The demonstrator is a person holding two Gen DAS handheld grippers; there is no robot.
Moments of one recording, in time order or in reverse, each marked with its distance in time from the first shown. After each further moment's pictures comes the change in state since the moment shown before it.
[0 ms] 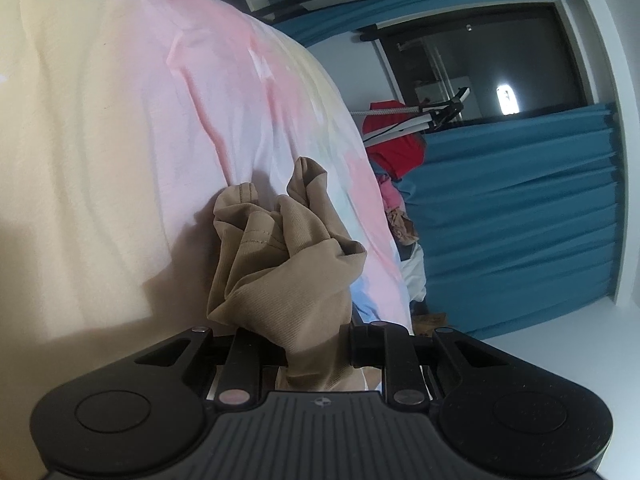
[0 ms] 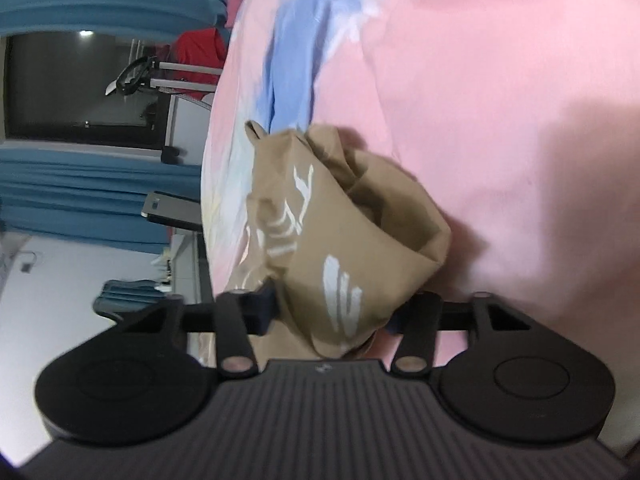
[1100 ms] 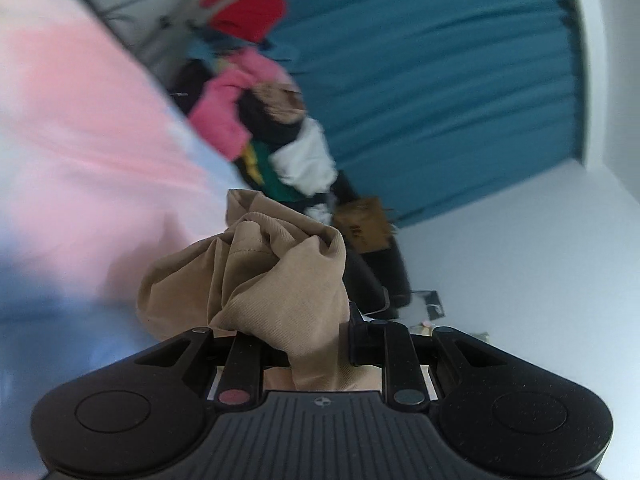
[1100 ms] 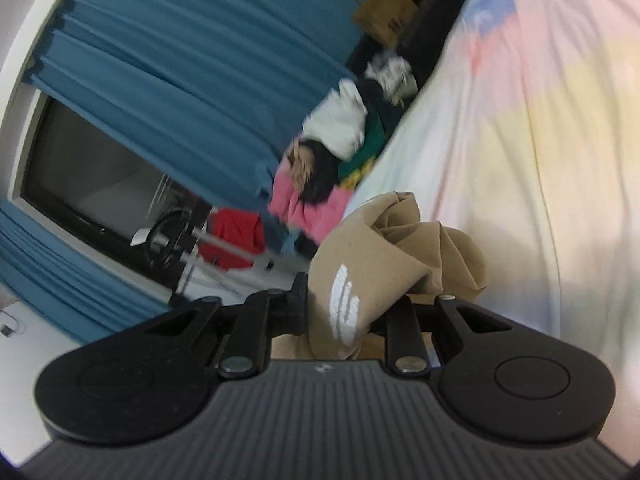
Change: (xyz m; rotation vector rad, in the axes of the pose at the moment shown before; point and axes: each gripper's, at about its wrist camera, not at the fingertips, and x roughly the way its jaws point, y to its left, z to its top) left arm 0.351 -0.322 -0.066 0.285 0.346 -0.187; right arm -0.053 0.140 0.365 -0.217 -0.448 -0.021
